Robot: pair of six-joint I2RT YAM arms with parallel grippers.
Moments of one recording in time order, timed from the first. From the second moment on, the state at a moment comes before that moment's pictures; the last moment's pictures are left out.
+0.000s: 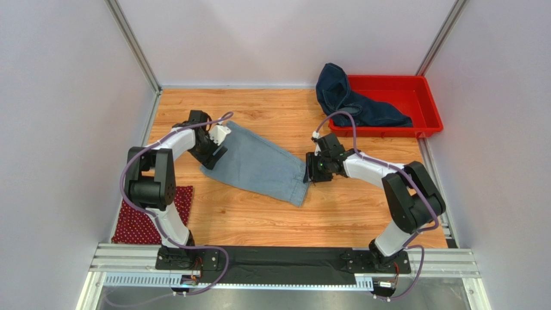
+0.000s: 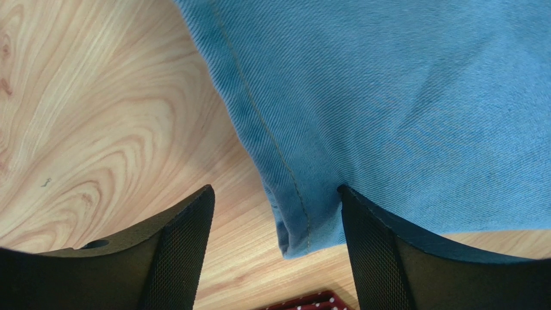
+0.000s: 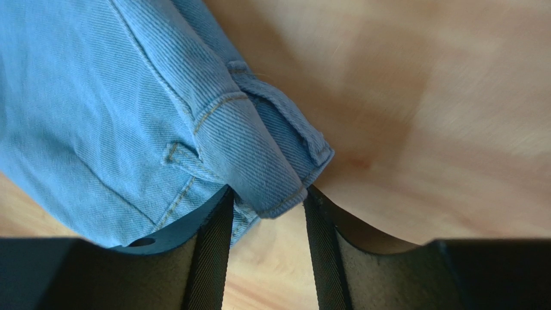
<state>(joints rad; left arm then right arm) -0.08 1.78 1.15 -0.61 0.08 0.63 0.48 1.65 0.90 -0.28 -0.19 0.41</state>
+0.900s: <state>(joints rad) -0.33 1.76 1.52 -0.80 0.22 0.58 0.30 1.68 1.07 -0.31 -0.26 0.47</state>
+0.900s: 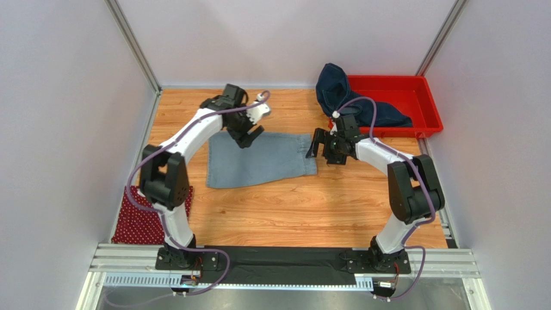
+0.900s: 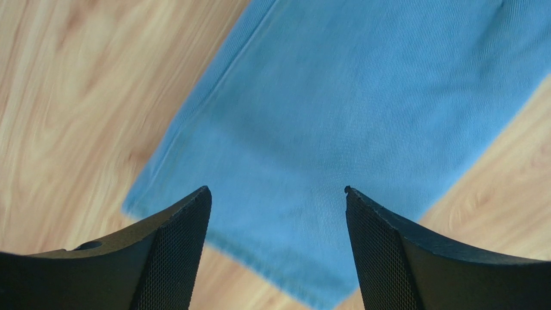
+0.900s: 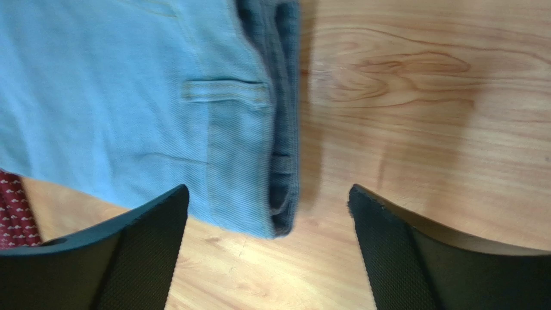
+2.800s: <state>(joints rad) -0.33 1.98 1.46 -0.83 0.26 0.51 0.30 1.76 1.35 -0.77 -0.05 0.30</state>
